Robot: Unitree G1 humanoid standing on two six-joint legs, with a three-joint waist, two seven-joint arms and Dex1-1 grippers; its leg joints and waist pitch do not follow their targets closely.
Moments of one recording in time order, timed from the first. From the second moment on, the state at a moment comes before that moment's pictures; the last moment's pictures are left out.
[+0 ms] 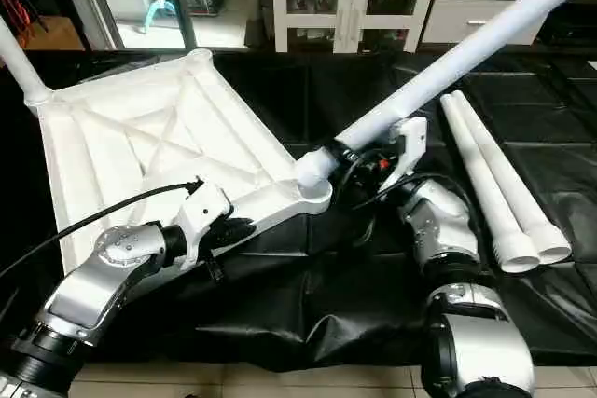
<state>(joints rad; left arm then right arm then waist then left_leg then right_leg) -0.32 0.33 -0.27 0.12 -0.02 0.35 -0.74 -0.71 -0.28 -0.23 0.96 0.36 -0.14 1.02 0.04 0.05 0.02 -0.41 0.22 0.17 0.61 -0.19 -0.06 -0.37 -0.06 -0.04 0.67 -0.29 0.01</state>
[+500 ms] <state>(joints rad) -0.32 0.35 -0.32 0.11 0.00 0.31 -0.77 -0.71 -0.32 -0.18 0.92 0.36 -0.02 1.18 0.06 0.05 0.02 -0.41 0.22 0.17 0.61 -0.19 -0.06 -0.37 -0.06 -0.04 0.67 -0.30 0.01</state>
